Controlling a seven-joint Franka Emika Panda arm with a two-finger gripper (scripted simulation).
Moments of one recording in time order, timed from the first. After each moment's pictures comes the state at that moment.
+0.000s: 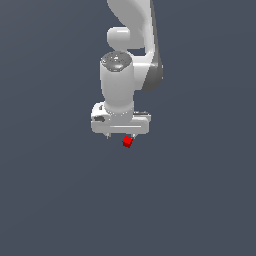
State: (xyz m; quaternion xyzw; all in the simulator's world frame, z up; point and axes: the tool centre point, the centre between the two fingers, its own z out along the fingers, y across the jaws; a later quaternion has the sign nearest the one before) arm 0.011 -0.027 0.187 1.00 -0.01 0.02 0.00
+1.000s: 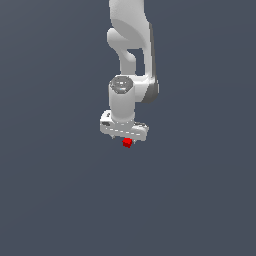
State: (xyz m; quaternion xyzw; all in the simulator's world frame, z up) arm -0.031 -0.020 0.103 0.99 -0.11 0.01 0.00
